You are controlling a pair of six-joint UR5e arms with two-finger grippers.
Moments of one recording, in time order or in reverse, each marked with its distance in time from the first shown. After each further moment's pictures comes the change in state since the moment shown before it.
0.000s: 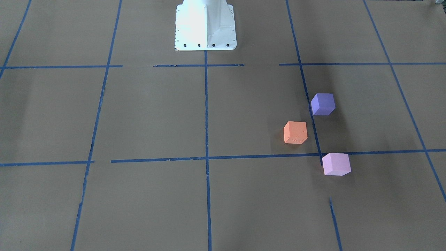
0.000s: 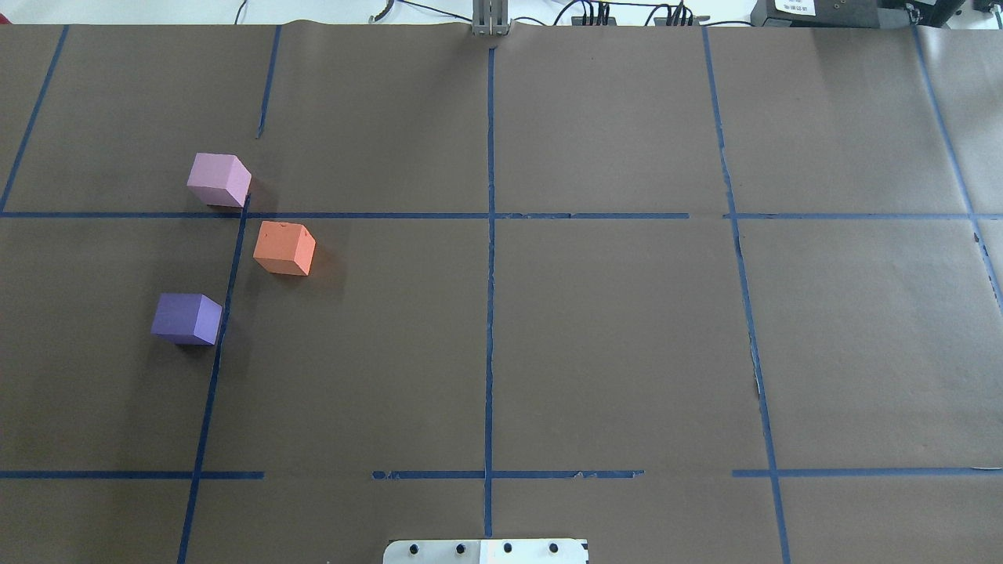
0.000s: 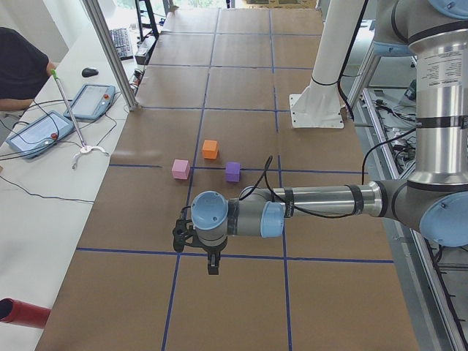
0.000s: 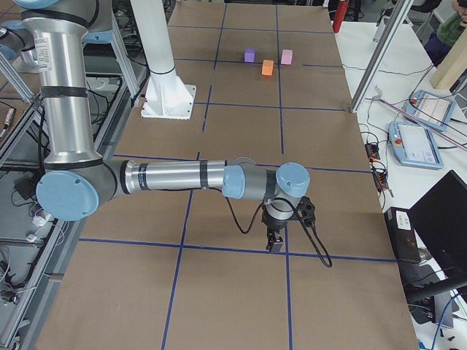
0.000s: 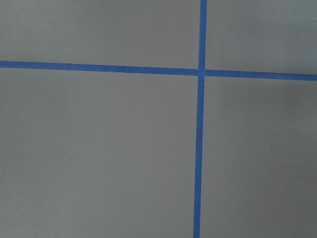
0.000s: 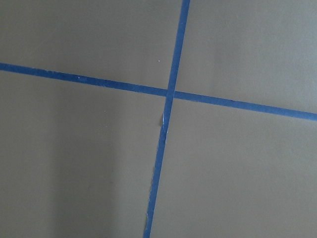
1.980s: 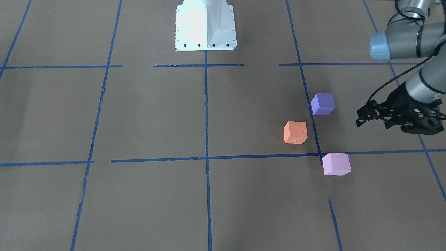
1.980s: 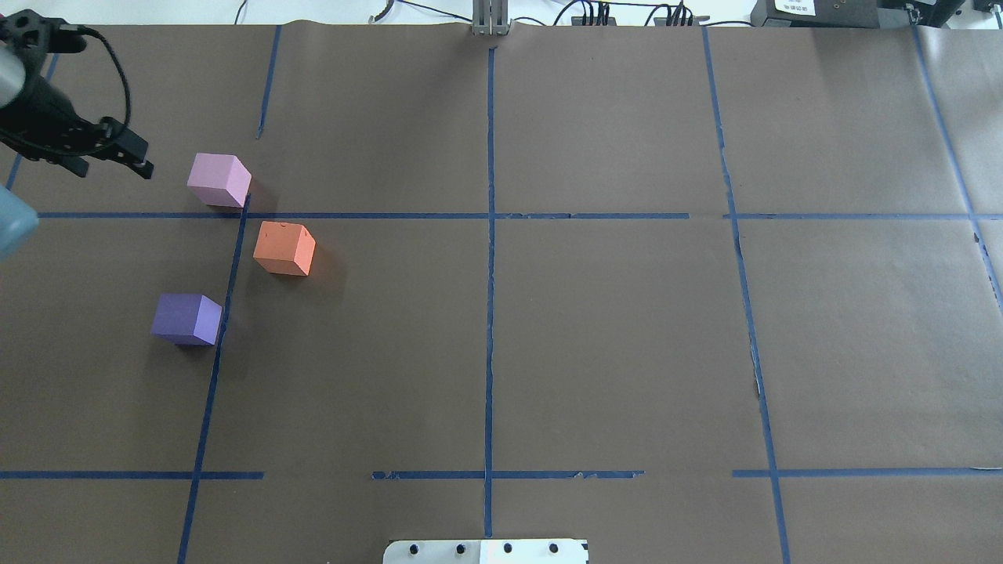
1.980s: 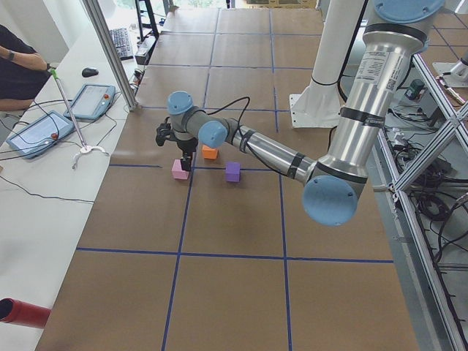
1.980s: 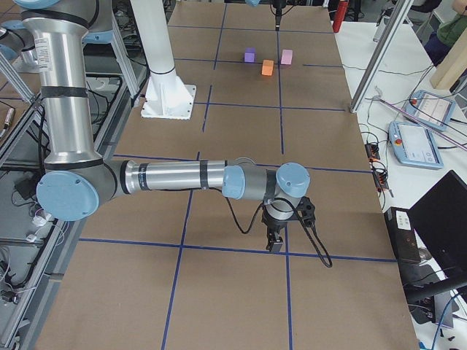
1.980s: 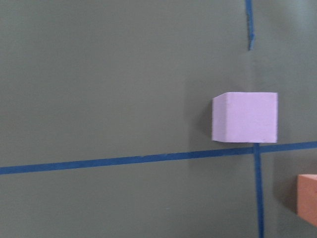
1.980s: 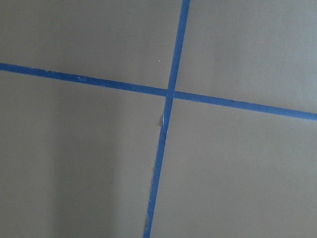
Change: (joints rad) left arm 0.531 -0.430 -0.077 -0.033 0.130 -0.615; right arm 0.000 0.000 0.000 0.000 0.000 0.000
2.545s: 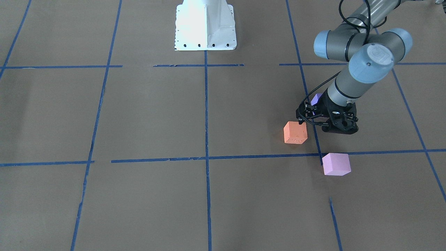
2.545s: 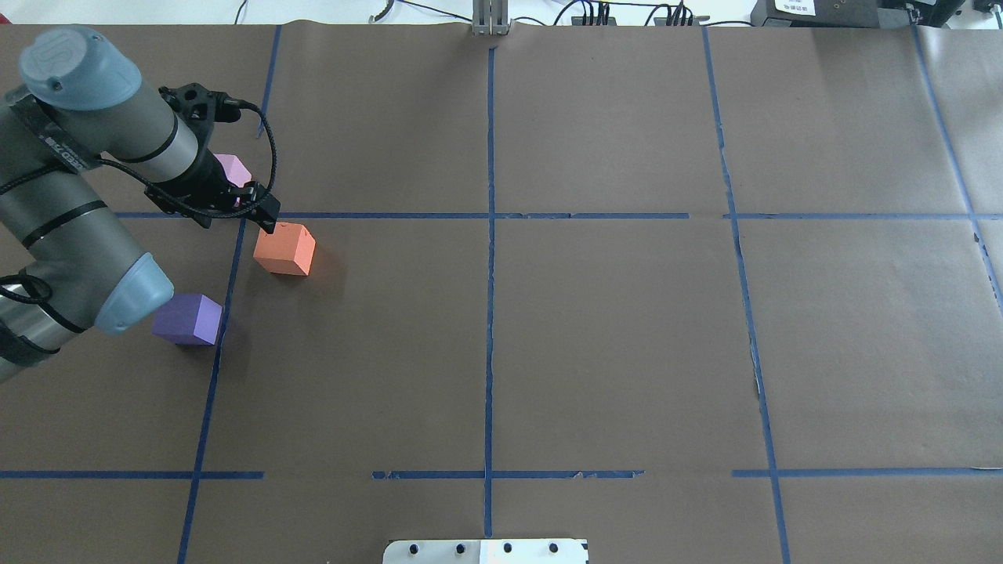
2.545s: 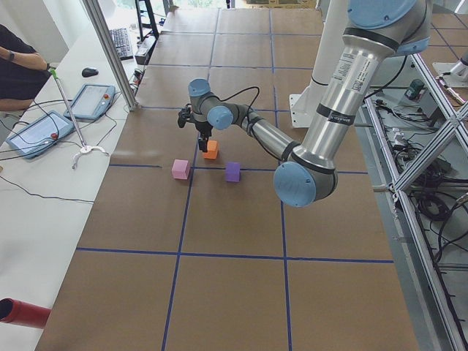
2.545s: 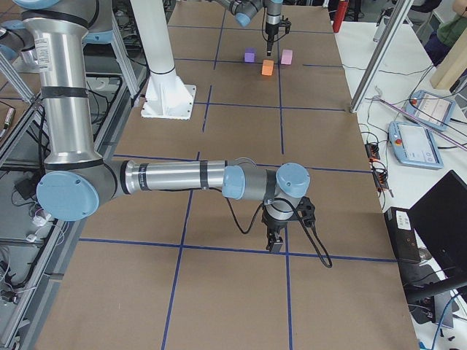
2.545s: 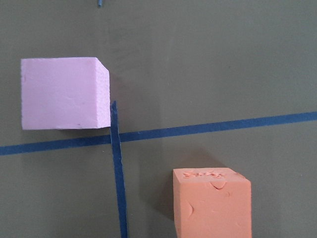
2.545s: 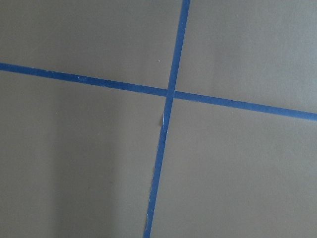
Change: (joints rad) left arm 0.210 -0.083 0.016 -0.011 0.121 -0.157; right arm 0.000 0.000 0.000 0.000 0.000 0.000
